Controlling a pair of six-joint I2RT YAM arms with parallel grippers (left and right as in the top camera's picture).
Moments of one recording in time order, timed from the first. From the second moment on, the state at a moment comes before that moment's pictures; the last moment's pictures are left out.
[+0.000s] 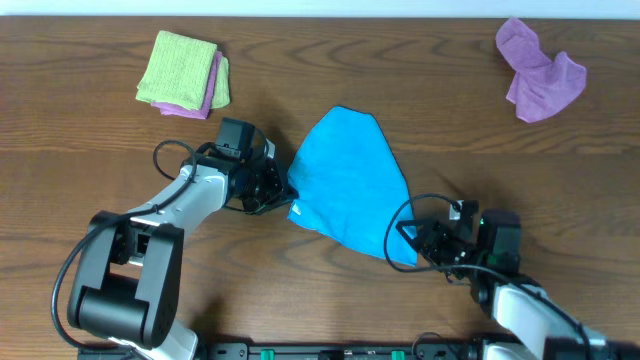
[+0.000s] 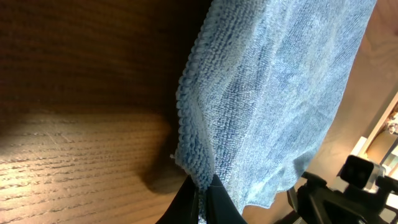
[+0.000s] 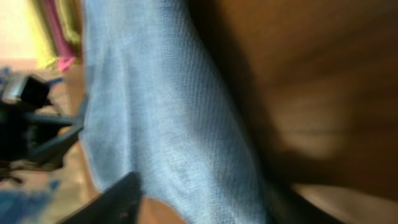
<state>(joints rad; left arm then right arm) -0.25 1.75 0.92 -0.42 0.65 -0.66 -0.05 1.30 0.16 0.21 -0.71 0.72</state>
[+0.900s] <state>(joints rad) -0.10 1.43 0.92 -0.35 0.69 -0.76 -0.04 1.27 0.51 0.35 -0.82 0.78</state>
